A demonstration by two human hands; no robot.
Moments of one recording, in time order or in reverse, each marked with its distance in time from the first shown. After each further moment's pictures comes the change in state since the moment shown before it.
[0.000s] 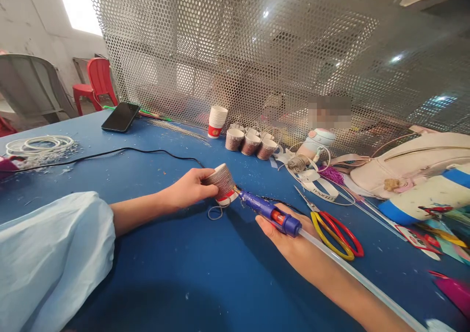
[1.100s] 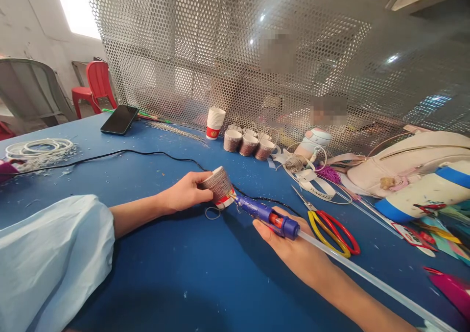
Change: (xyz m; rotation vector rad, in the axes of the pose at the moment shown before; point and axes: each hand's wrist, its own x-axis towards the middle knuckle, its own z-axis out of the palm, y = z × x) left_hand -0.004 0.000 -0.002 -0.029 -0.107 -0.002; right_hand -0.004 -0.003 -0.003 0.069 -0.042 0.147
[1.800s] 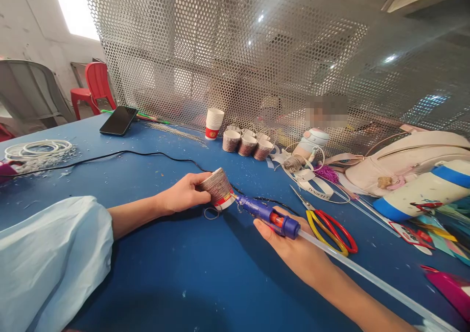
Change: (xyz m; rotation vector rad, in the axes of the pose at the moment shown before) left_hand -0.001 -0.006 -0.001 -0.056 -0.021 0.020; right_hand -0.002 0.001 -0.001 -0.002 -0.006 -0.006
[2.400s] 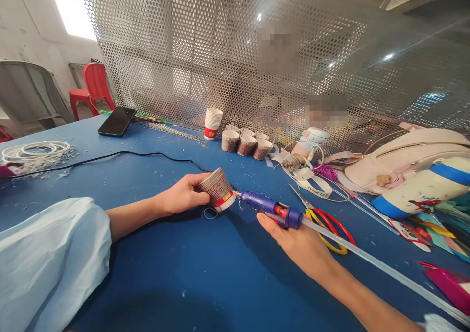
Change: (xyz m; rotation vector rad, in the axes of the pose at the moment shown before) left_hand -0.001 -0.003 0.000 -0.035 -0.031 0.023; right_hand 0.004 0.008 -0.003 0.151 -0.034 0.092
